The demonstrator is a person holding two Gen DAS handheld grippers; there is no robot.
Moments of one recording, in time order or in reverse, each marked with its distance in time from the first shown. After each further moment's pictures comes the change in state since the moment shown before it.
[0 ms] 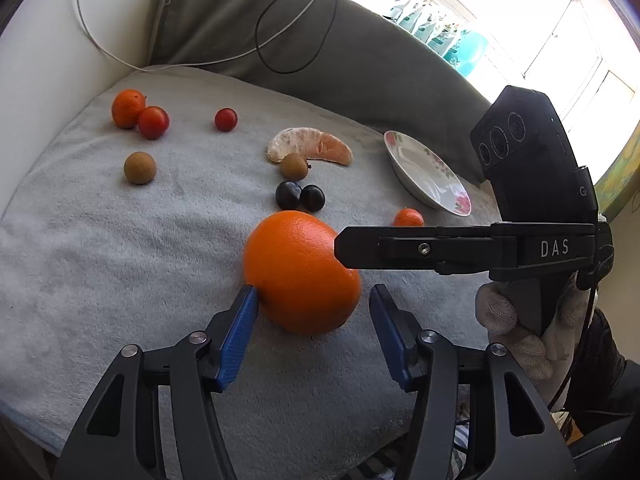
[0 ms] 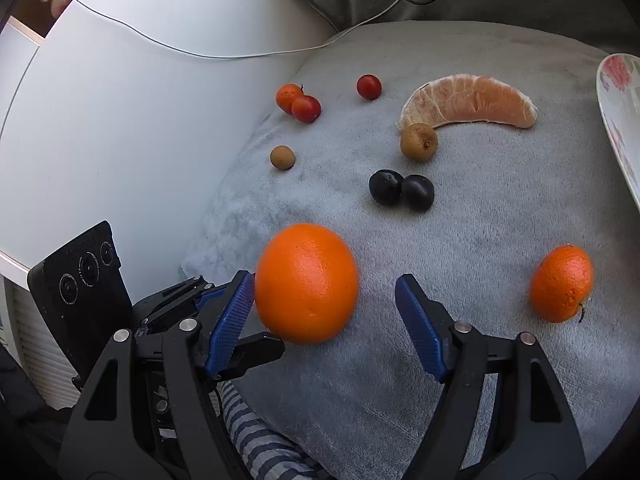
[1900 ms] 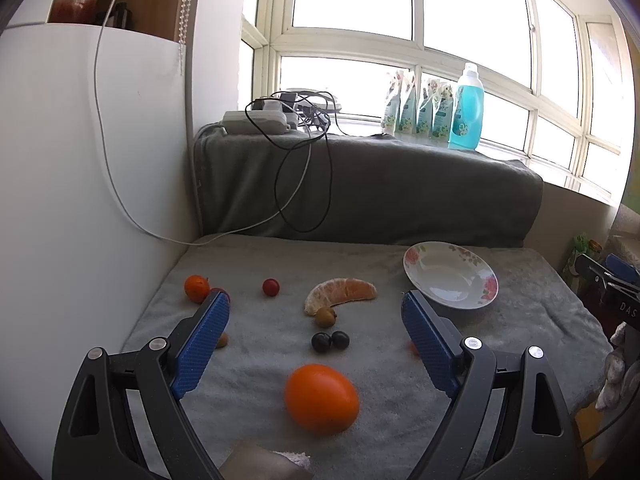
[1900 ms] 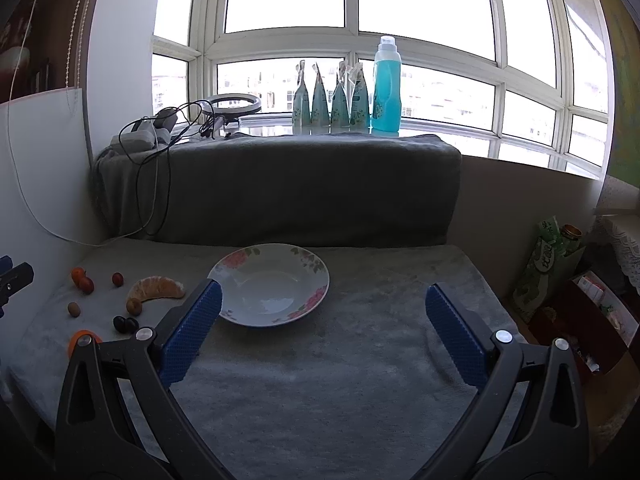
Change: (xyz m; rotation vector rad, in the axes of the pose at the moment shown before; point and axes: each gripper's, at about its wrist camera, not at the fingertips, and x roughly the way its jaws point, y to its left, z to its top) left arm -0.066 -0.077 0.039 0.230 -0.394 0.325; right arm -0.231 0.017 -0.127 0.067 -0.806 -0.979
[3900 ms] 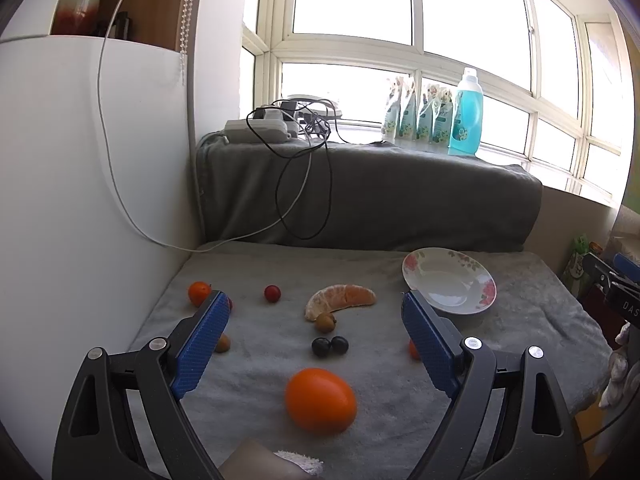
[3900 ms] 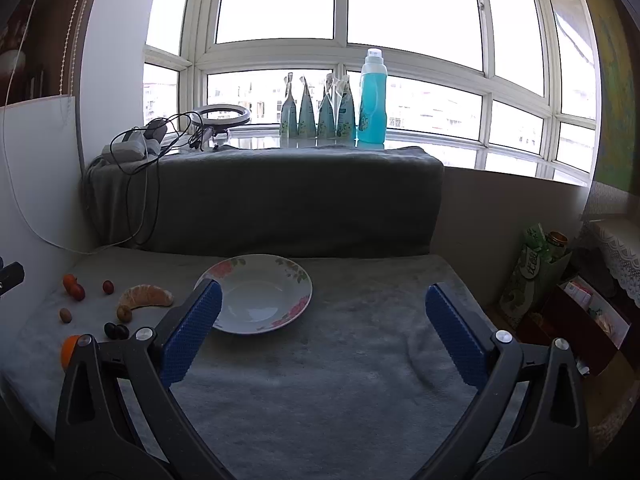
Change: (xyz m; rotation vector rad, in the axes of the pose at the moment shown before) left arm -0.008 -0.007 0.007 0.004 -0.017 0.013; right arm -0.011 -0.012 0.005 0.006 -0.045 -0.048
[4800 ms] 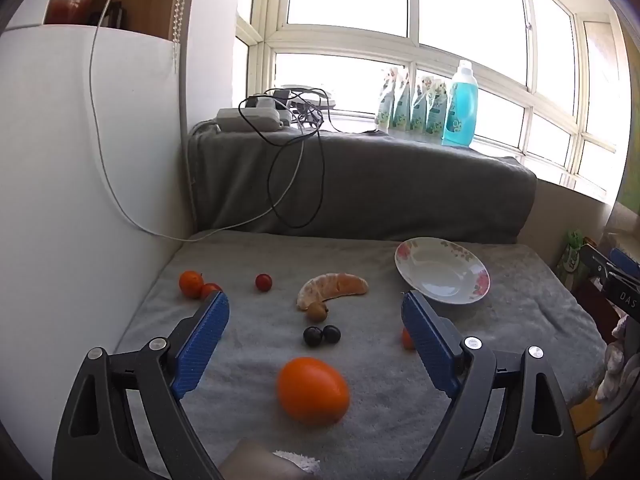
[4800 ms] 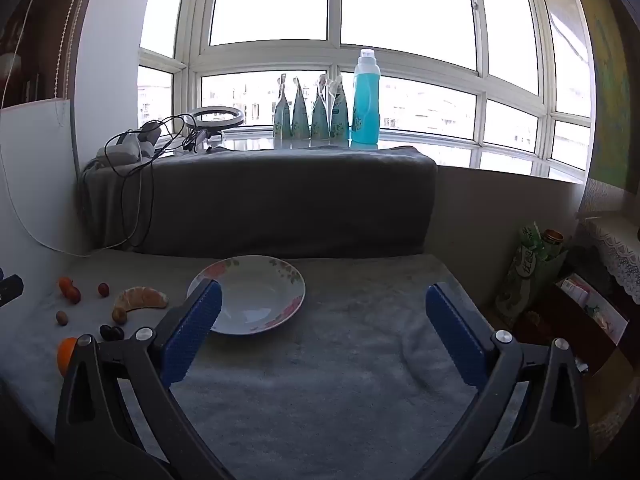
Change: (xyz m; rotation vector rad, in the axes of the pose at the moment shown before) left arm 0.004 0.001 -0.007 -0.007 0.032 -0.038; right arm -0.001 -0.003 -0.001 0.003 -0.014 -0.015
